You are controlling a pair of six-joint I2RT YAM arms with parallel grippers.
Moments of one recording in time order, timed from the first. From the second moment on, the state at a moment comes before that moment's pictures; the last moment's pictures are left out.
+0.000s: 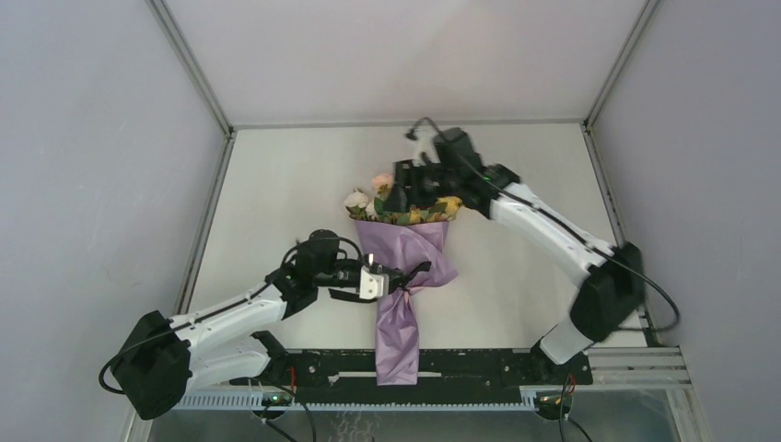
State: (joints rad) left arm -0.76 1.06 0.47 0.22 0.72 0.79; right arm 0.69 1.67 1.55 -0.52 -0.45 0.41
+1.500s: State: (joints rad) left arm -0.73 1.00 0.44 0.26 0.48 0.56; right arm 0.90 1.31 0.61 0.23 -0.17 0.50
